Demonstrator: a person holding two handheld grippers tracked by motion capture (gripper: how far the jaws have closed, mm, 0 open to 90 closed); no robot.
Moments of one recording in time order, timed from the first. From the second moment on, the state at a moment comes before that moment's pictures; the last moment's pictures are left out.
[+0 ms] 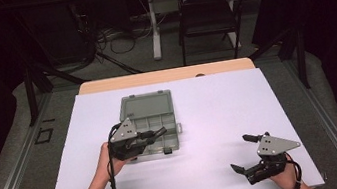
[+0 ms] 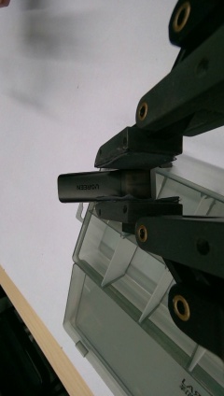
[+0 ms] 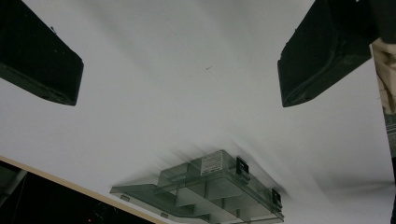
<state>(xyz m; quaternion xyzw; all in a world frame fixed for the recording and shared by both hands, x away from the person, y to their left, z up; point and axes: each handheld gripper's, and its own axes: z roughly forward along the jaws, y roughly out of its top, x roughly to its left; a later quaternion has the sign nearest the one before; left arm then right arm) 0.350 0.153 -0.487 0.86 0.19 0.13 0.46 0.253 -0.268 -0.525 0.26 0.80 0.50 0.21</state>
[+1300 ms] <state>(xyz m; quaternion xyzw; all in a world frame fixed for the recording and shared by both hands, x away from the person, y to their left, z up) 0.358 0.181 -0.483 0.83 0.24 0.17 0.48 0.254 -0.268 -0.526 0.26 0.80 0.49 0.21</state>
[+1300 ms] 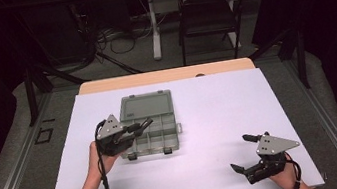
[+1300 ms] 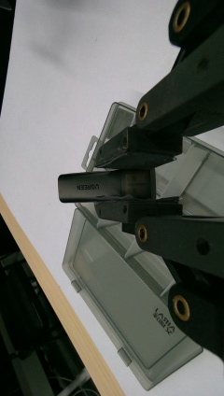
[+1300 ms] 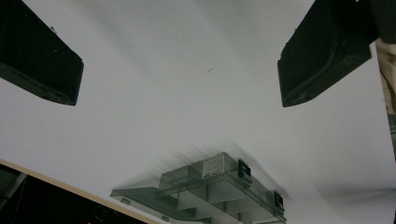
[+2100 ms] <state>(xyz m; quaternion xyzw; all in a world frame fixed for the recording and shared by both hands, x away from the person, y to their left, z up) 0.363 0.198 -0.484 0.80 0.29 0.20 0.48 0.256 -0.268 -0.526 0.27 0.80 0.49 0.21</state>
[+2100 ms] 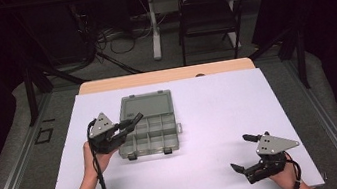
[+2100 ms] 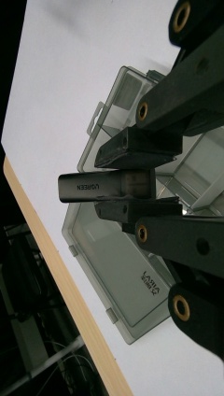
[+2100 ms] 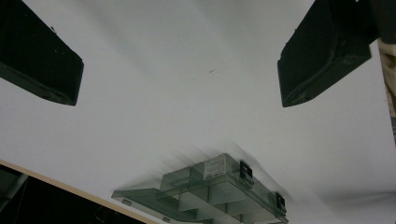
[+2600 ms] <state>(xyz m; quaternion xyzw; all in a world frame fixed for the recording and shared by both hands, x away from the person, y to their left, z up) 0.368 0.207 -0.485 0.79 0.32 0.22 0.48 0.256 -0.269 -0.526 0.27 0.80 0.49 0.21</state>
